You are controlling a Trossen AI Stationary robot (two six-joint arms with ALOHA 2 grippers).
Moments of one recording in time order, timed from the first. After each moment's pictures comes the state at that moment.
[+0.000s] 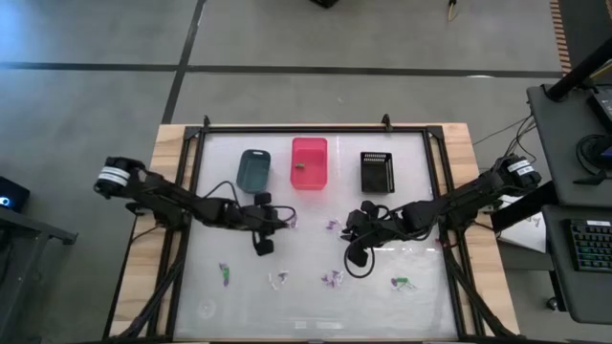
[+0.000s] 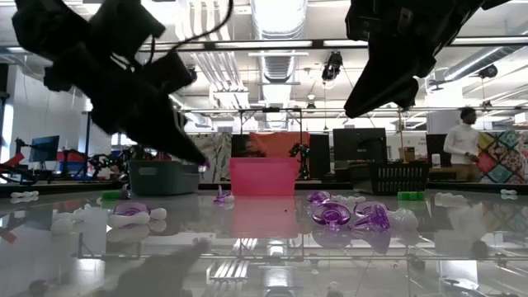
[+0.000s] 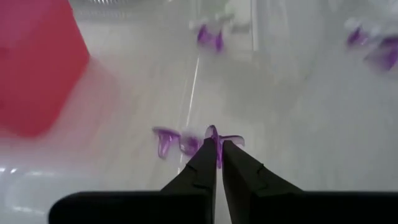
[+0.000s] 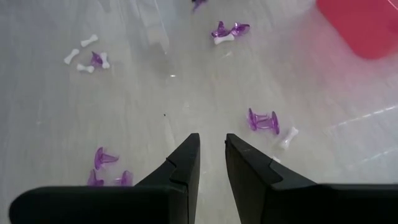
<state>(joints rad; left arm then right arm) -0.17 1.45 0.49 0.32 -0.22 -0.14 0.33 1.45 0.86 -0.25 0.29 0.59</state>
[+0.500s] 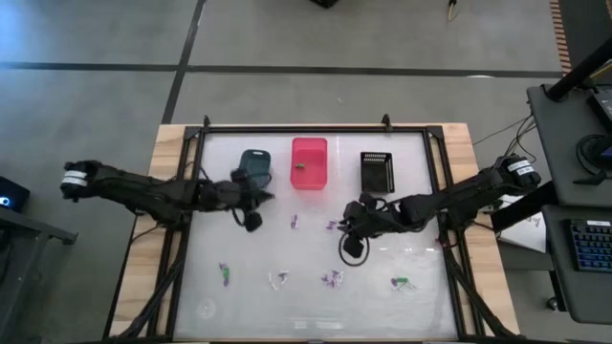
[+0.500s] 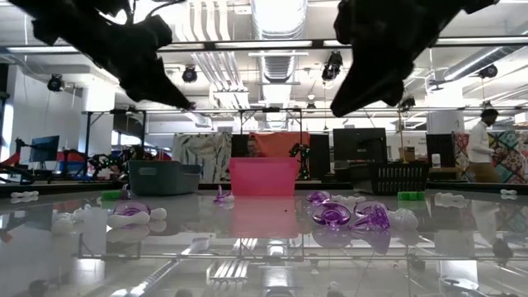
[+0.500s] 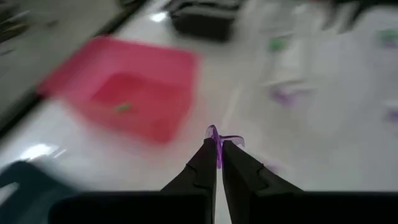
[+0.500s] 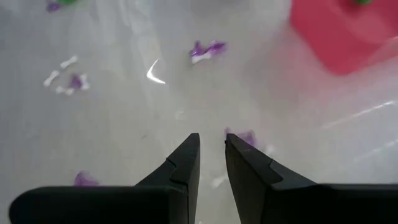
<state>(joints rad) -0.01 1.02 0.56 -0.15 -0.35 -0.18 0.23 1.45 0.88 -0.25 0.29 0.54</state>
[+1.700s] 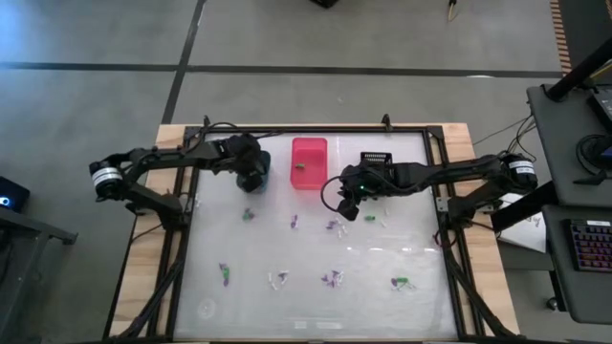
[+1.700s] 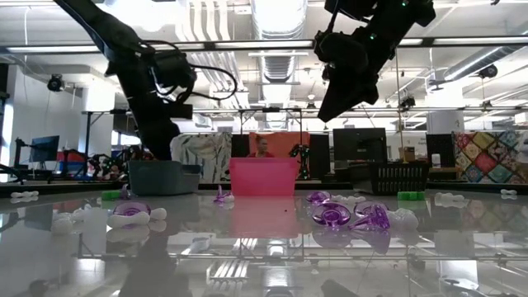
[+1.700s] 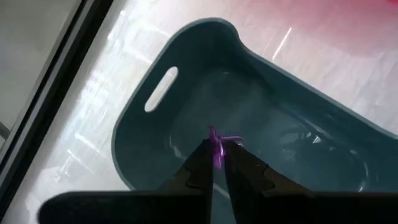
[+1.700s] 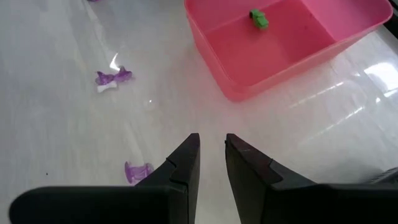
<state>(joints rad) 0.55 1.40 0.75 -0.44 -0.23 0.13 -0.07 1.45 1.00 -0.44 0.17 0.34</state>
